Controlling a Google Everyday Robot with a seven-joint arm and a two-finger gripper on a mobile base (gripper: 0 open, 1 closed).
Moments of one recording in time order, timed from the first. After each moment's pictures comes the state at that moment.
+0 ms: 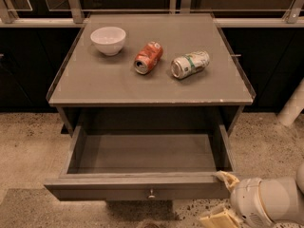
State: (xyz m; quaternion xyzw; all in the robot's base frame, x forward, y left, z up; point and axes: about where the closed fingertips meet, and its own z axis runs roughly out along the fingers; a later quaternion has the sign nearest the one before) arm 0.315 -0.154 0.679 -0.43 0.83 0.26 0.25
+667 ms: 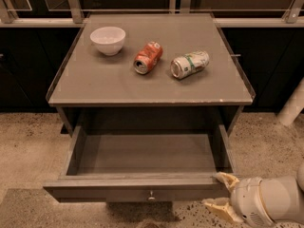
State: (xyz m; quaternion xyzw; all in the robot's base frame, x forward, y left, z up) arm 0.315 -0.153 0.685 -0.43 0.83 0.26 0.25
